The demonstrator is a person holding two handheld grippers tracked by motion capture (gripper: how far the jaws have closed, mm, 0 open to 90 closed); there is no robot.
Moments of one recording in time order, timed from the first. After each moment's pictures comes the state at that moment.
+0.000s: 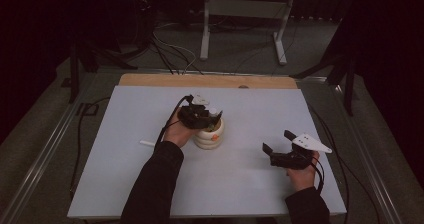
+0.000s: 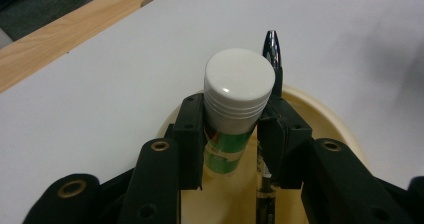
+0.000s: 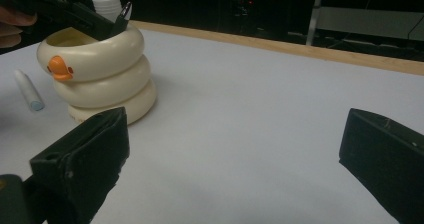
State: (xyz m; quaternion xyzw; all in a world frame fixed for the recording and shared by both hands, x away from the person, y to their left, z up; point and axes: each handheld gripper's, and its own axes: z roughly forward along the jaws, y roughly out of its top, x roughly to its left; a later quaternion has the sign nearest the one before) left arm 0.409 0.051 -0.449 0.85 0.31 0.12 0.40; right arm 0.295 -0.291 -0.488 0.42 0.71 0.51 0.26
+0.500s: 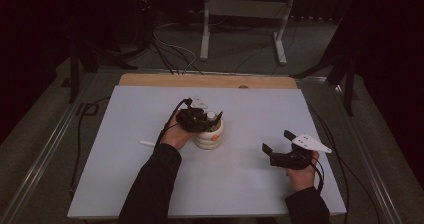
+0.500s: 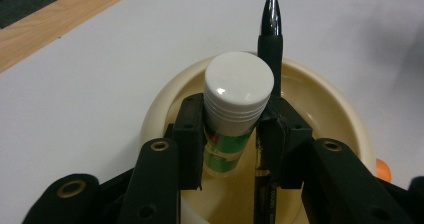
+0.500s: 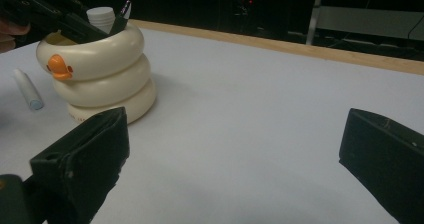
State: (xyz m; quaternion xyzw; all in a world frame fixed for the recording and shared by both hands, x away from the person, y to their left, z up) left arm 0.404 0.055 -0.456 0.86 0.30 0.11 0.39; right arm 0.295 -0.290 -0.489 0.42 0.71 0.51 0.25
